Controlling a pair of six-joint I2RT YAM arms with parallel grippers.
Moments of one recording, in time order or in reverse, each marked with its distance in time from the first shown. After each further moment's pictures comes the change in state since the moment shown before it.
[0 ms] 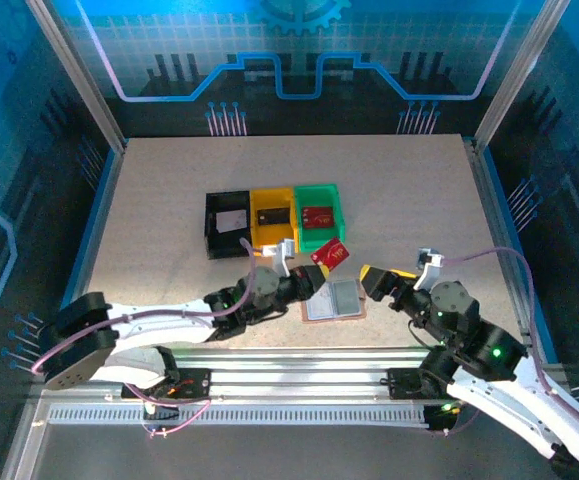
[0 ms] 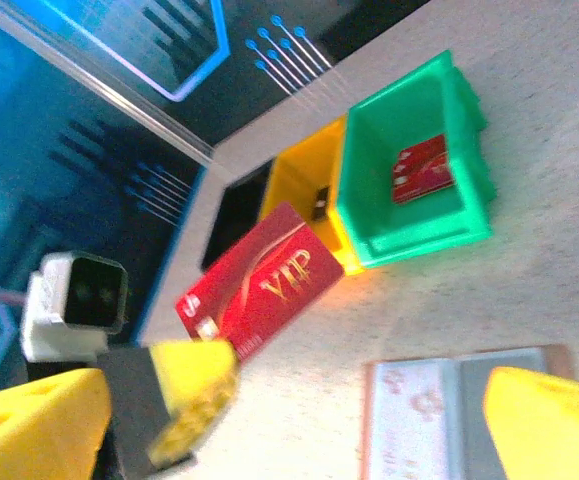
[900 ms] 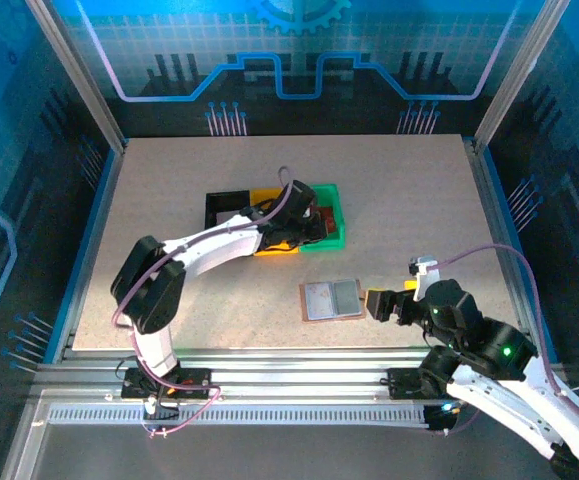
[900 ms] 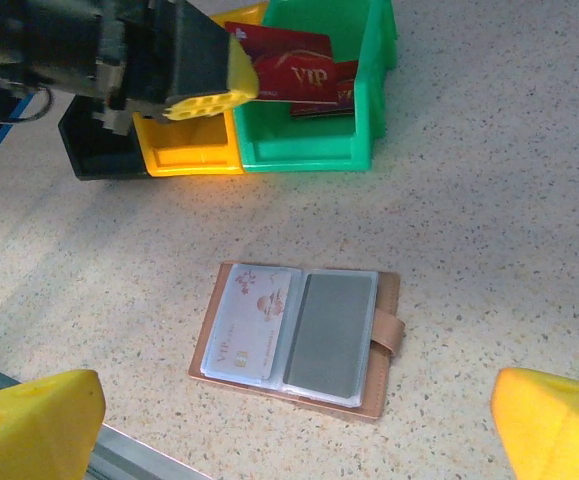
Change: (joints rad) left arm 0.323 0.535 0.763 -0.807 0.269 0.299; right arm -0.012 0.024 0.072 -0.293 -0.029 -0.273
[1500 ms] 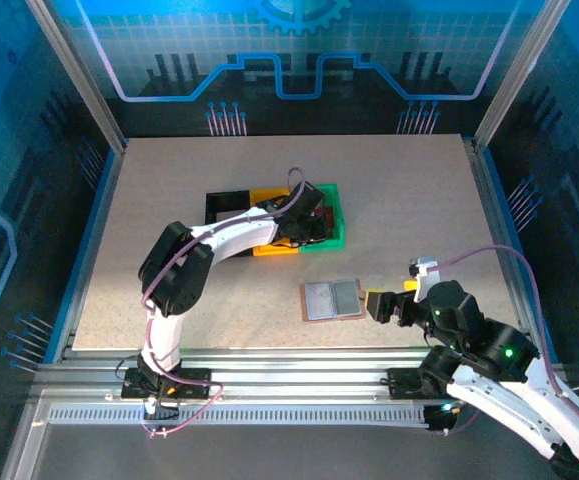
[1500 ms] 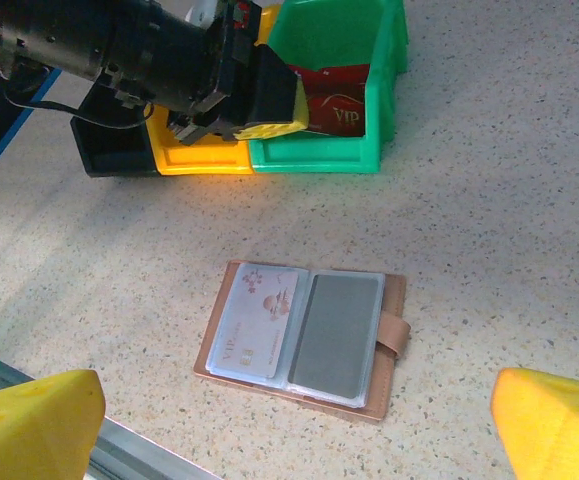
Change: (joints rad) left arm 0.023 0.179 0.121 -0.077 -0.008 0.014; right arm 0.007 -0.013 -0.001 0.000 -0.008 -0.015
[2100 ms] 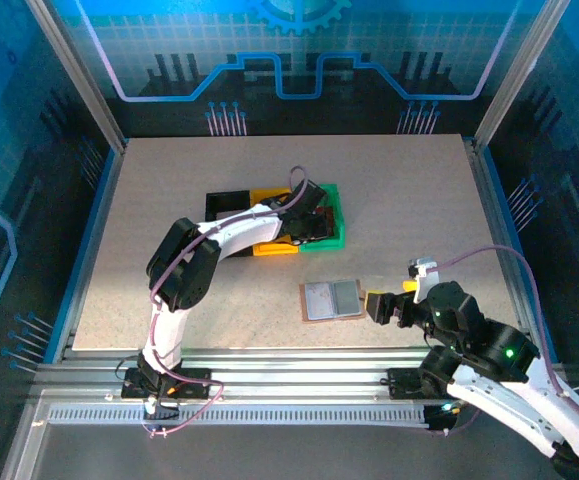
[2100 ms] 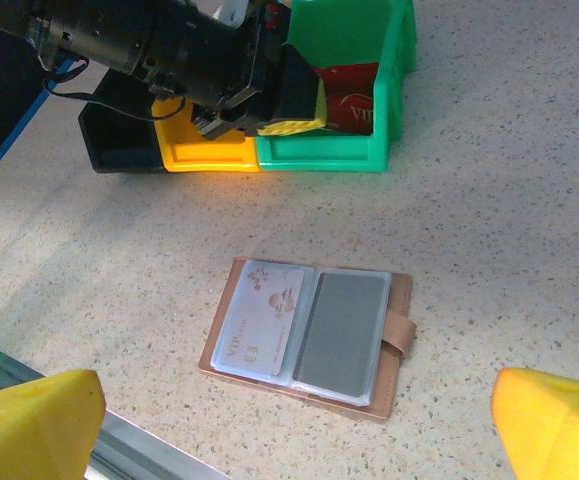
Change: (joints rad) left arm 0.013 0.055 0.052 -0.021 -0.010 0.004; right arm 0.021 -0.004 0.000 0.000 0.000 0.000
